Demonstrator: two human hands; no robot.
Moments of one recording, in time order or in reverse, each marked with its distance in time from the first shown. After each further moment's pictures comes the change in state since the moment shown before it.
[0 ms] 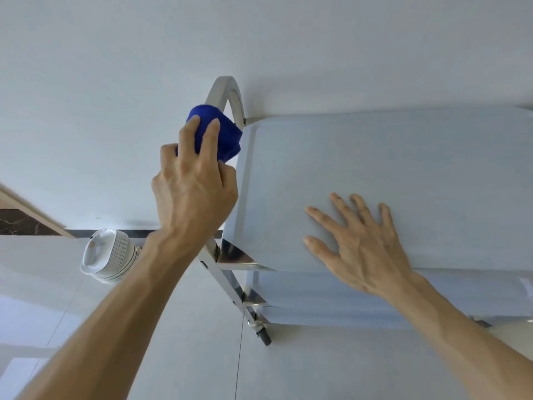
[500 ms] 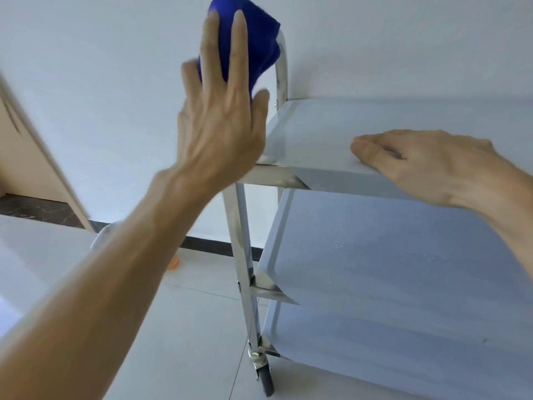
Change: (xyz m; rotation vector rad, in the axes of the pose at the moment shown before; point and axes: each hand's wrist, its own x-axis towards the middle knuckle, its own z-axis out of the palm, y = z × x) left_hand -0.093 -0.011 0.044 -0.044 0.390 0.111; right_hand 0.000 0.008 0.014 0.051 0.282 -0.110
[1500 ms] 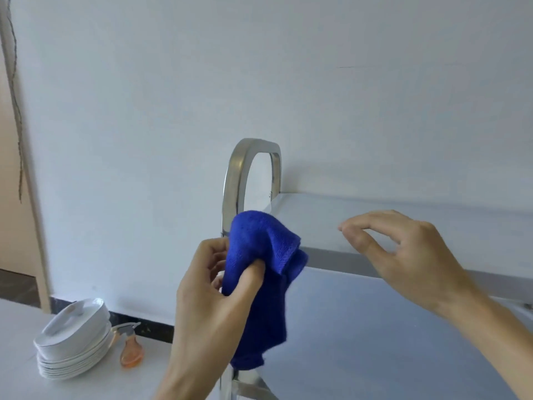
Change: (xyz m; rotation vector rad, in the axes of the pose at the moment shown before) left_hand -0.113 0.025 -0.027 -1.159 0.046 -0.632; right_hand -0.030 -0.010 0.015 0.464 0.515 -0.294
